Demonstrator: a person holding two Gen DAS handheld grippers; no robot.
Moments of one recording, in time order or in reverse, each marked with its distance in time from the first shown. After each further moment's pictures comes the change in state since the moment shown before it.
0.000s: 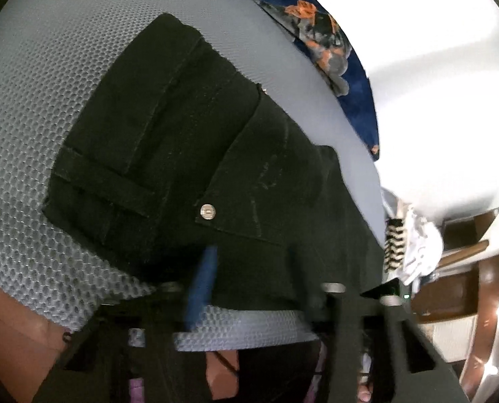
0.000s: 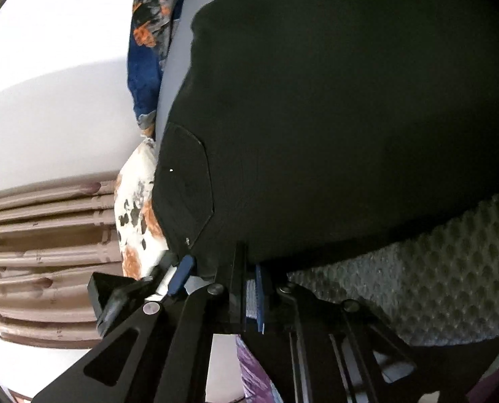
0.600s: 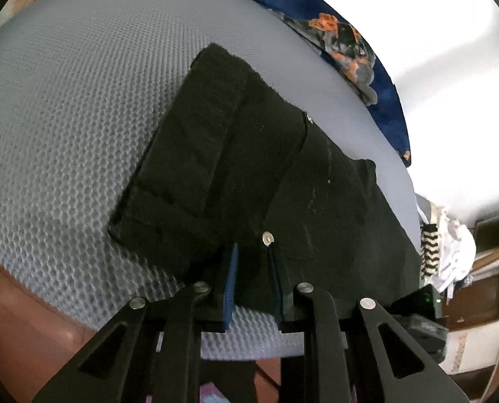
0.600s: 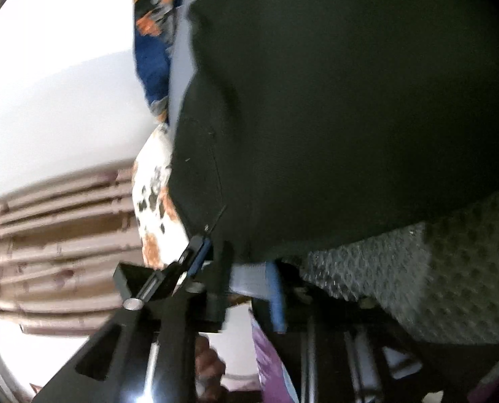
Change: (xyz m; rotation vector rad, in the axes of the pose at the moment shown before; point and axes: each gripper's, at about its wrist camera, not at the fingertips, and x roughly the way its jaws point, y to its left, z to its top) left arm -0.016 0.023 0.003 0.039 -0.079 0.143; right arm -0.001 -0.001 0.008 0.001 0.111 0.076
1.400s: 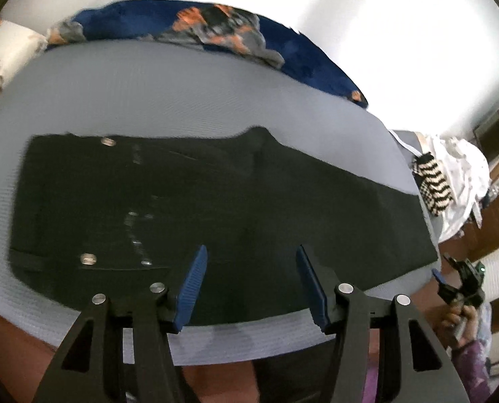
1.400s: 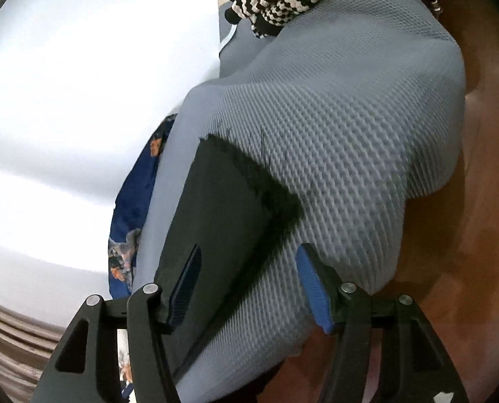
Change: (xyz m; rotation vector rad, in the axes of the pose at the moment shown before) left arm 0.022 -0.171 -0.038 0.388 0.003 0.044; right arm -0.433 -0.156 0.012 0.089 -0.868 -0.204
